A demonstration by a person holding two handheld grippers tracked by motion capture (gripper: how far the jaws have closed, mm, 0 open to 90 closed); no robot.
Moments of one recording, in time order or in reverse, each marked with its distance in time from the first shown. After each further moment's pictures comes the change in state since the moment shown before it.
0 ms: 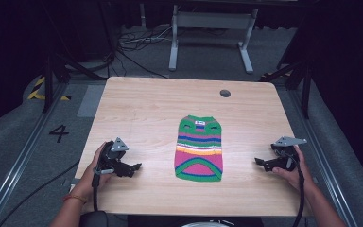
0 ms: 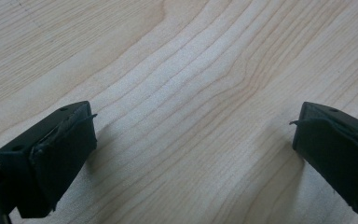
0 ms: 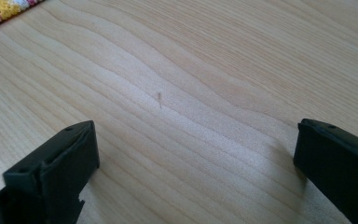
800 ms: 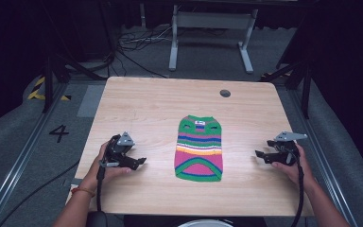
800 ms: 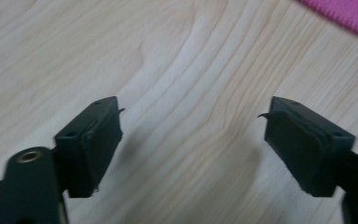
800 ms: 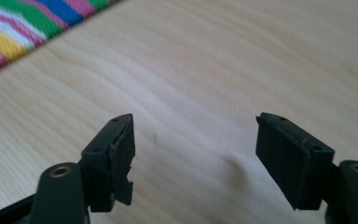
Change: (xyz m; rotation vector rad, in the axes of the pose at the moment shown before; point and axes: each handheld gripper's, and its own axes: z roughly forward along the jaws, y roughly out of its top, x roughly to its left) left arm -0.002 0.035 0.008 -0.003 -0.069 0.081; right arm 0.000 0.023 -0.005 -0.029 -0.022 -0.009
